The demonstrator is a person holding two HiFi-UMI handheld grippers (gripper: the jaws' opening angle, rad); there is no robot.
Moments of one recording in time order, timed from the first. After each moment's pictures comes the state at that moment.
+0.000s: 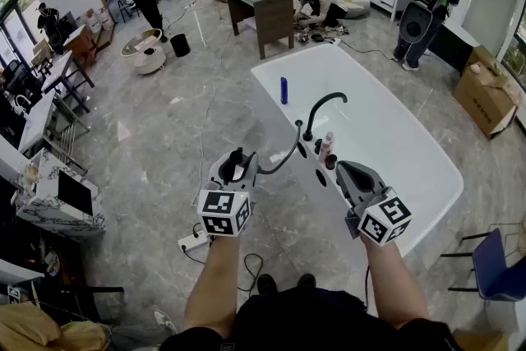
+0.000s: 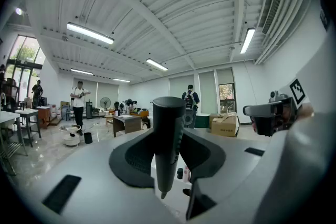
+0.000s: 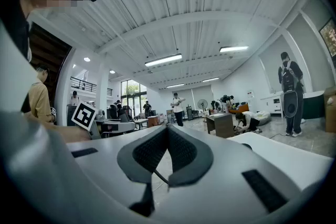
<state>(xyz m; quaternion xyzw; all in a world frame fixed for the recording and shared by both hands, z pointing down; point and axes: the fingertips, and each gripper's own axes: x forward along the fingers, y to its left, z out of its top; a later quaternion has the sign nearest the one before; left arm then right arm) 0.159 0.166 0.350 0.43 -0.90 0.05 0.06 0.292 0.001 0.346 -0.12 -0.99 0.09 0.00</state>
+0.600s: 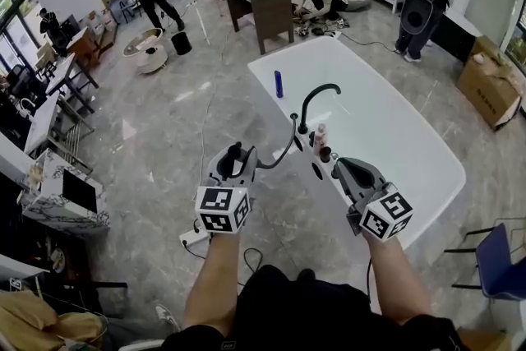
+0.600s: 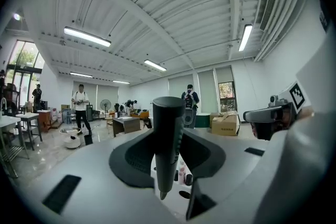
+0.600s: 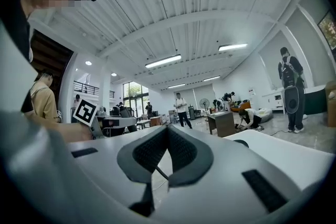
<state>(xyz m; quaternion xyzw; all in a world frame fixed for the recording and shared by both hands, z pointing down) 0.188 0.122 0.341 0.43 -0.90 0.05 0.05 0.320 -0.042 0.357 -0.13 -0.99 0.10 0.00</state>
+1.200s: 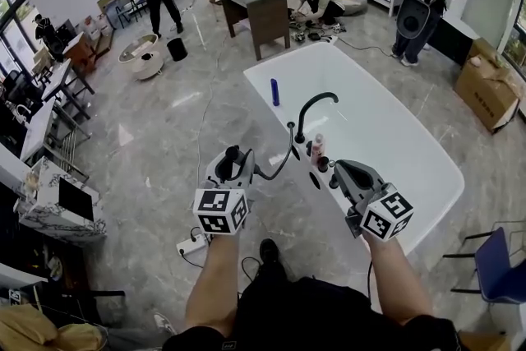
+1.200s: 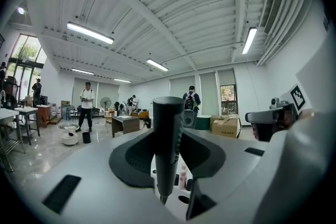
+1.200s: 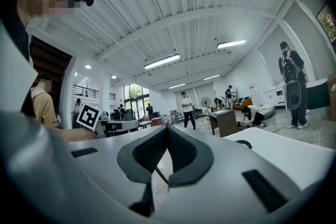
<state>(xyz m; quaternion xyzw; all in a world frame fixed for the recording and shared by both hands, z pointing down) 0.159 0.108 0.350 0.43 -0.90 0.03 0.05 0.296 -0.057 0.360 -0.14 -0.98 0.12 0.00</state>
